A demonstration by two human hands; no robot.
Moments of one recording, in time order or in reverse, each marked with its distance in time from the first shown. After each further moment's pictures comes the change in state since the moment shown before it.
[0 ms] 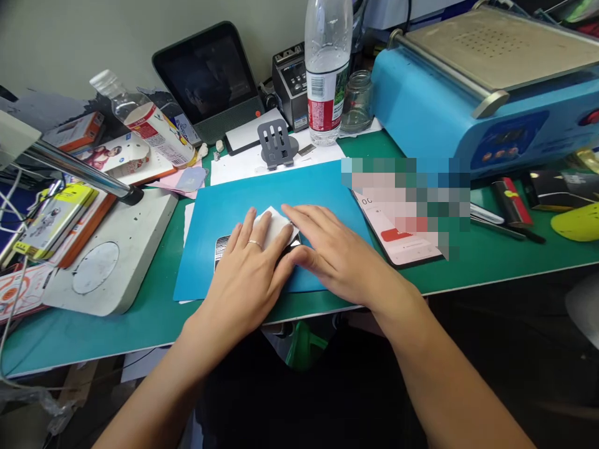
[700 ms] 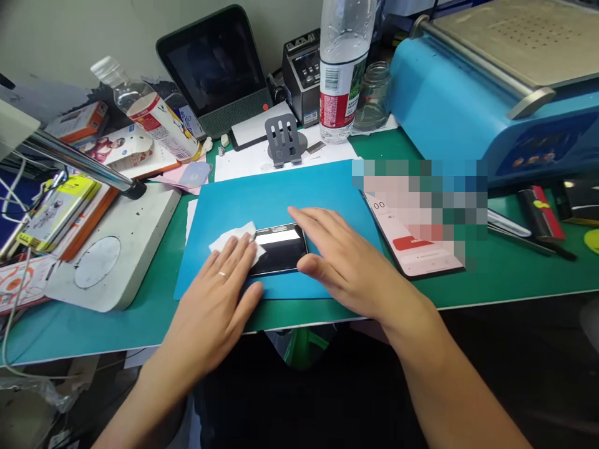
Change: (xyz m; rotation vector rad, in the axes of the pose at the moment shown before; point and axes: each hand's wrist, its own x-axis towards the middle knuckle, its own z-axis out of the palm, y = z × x) left_hand -0.050 -0.034 0.006 -0.001 -0.019 -0.034; right_hand 0.002 0.000 -0.001 -0.014 -0.023 0.032
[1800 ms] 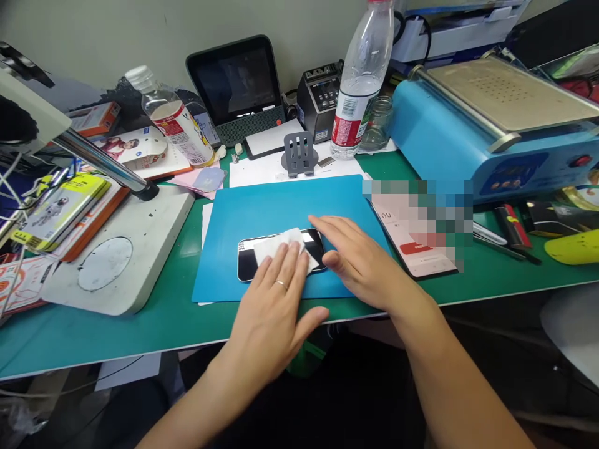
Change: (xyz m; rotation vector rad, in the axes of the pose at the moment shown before) left_hand 0.008 0.034 0.017 -0.025 0.102 0.118; right_hand 0.005 0.000 0.004 -0.085 0.005 0.048
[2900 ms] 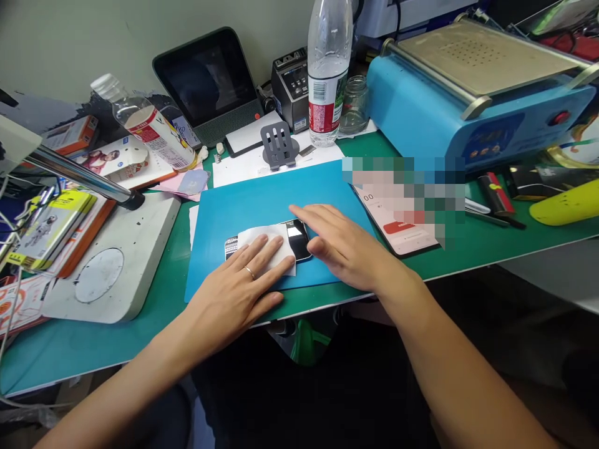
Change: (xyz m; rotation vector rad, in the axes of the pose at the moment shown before) left_hand 0.005 -0.059 -0.021 0.043 -0.111 0.376; right_hand -0.003 0.001 0.000 0.078 0.022 -0.036
